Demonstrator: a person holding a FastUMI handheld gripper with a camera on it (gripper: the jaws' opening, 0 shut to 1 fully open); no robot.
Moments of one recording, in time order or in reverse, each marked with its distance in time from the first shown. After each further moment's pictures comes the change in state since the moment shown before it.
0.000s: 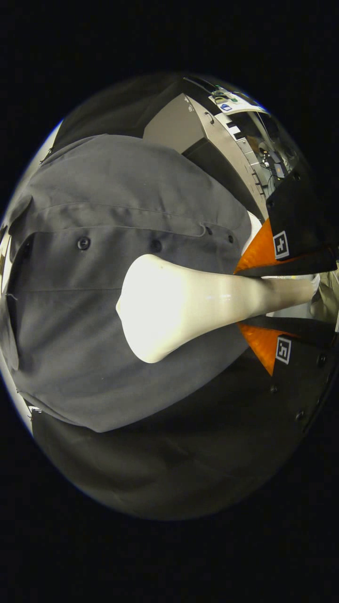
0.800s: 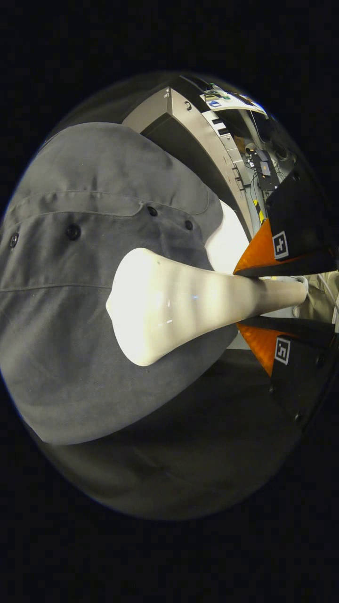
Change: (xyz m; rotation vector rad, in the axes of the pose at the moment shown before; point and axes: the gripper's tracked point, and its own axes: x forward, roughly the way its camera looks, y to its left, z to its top) arm 0.044 -0.011 -0.077 0.002 0.172 -0.007
